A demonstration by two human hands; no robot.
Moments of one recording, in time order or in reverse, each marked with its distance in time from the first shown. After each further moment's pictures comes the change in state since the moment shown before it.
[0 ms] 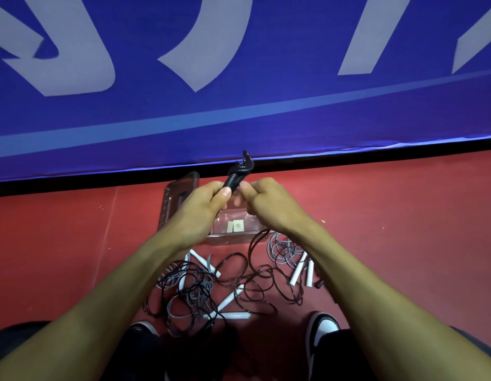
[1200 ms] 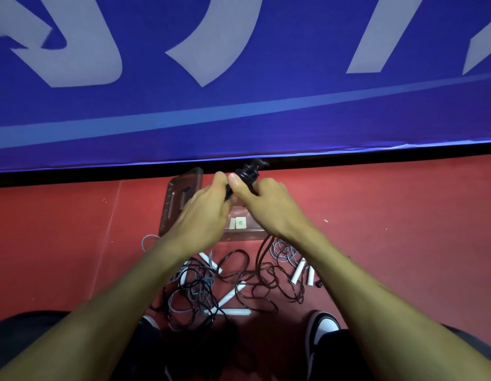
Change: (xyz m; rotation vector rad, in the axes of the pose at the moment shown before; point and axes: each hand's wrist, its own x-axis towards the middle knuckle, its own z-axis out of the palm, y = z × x) left_hand -0.009 0.002 0.003 0.544 0.071 0.159; right_hand -0.009 -0.006 0.012 -0.104 0.097 -0.057
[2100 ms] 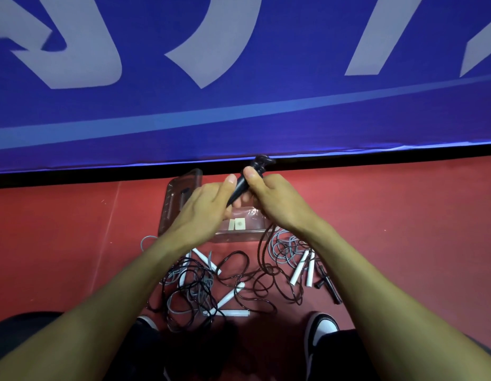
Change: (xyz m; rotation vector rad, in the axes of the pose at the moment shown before) left_hand 0.008 0.006 -0.003 -0.399 -0.062 -0.164; right_hand 0.012 0.014 -0.012 0.170 -0.070 0.009
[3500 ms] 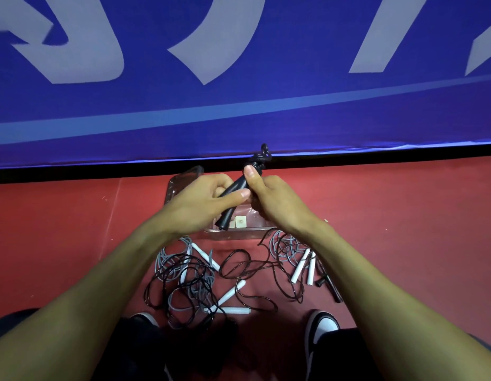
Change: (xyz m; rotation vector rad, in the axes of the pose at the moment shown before) left_hand 0.004 -0.003 -0.023 -0.078 -0.192 0.003; right_hand -0.005 -0.004 0.008 0.038 -0.047 -0.041
